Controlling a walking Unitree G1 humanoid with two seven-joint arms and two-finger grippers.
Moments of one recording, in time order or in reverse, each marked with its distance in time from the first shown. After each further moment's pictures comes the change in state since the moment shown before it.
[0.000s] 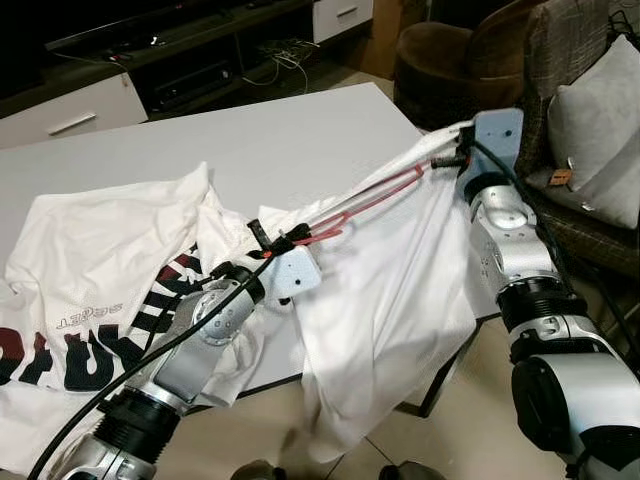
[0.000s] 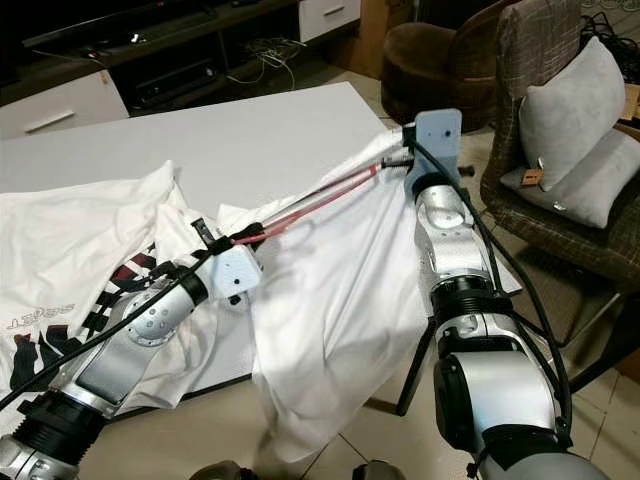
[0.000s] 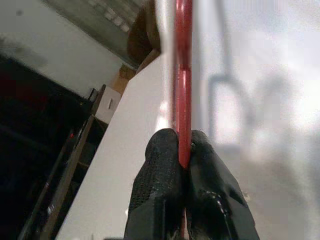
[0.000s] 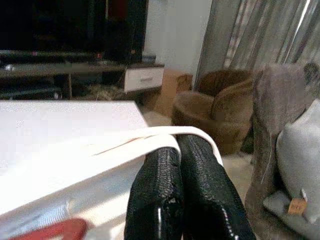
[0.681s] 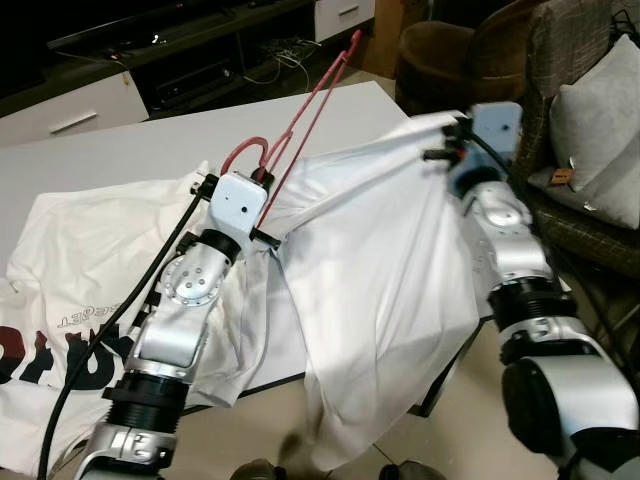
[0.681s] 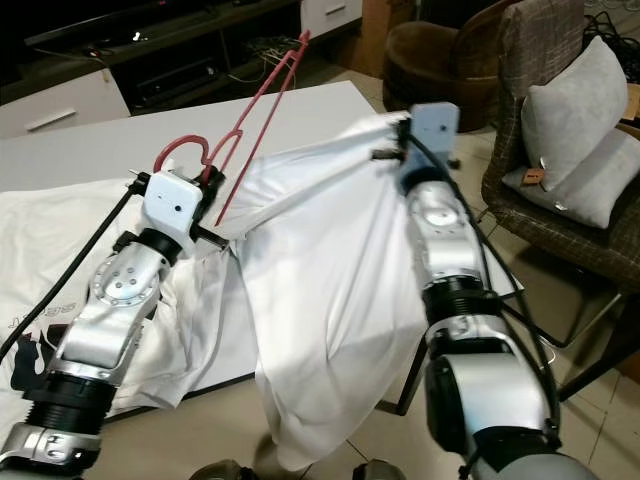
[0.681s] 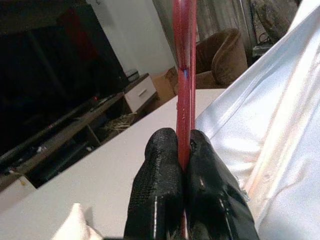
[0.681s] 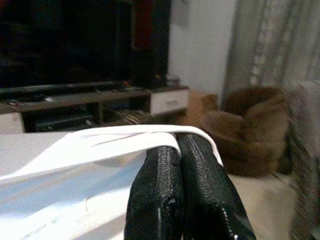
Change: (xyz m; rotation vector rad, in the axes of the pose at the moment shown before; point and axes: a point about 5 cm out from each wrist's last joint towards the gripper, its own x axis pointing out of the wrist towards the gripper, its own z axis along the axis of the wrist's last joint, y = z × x) left arm 0.006 0.047 0.000 -0.500 -0.056 0.313; right arm -0.003 0.022 0.021 0.085 -0.137 0.121
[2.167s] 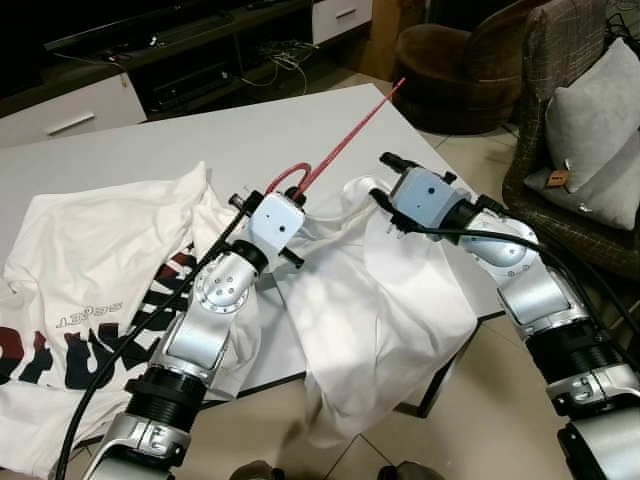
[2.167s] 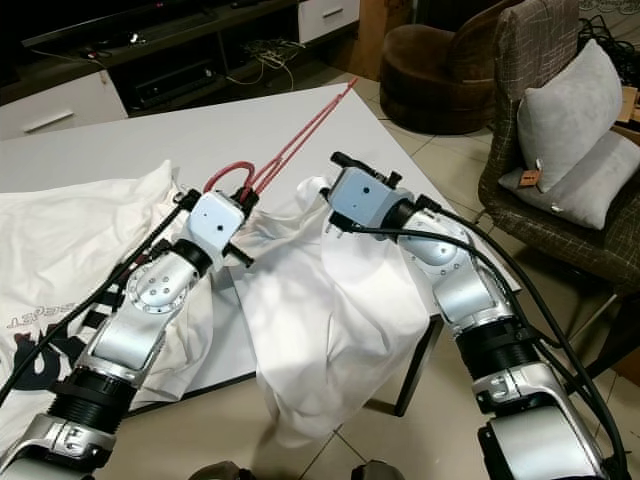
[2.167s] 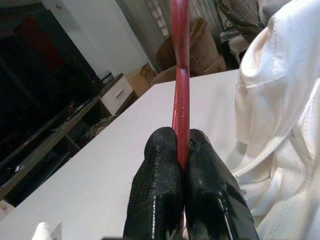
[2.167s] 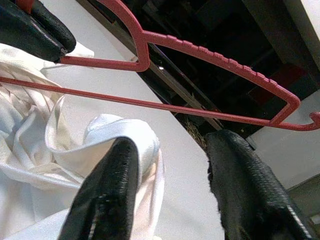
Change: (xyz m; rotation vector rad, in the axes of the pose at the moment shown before) left arm 0.006 -0.029 -0.011 0.129 0.020 -0.140; right arm -0.046 0.027 -0.002 -0.641 -0.042 0.649
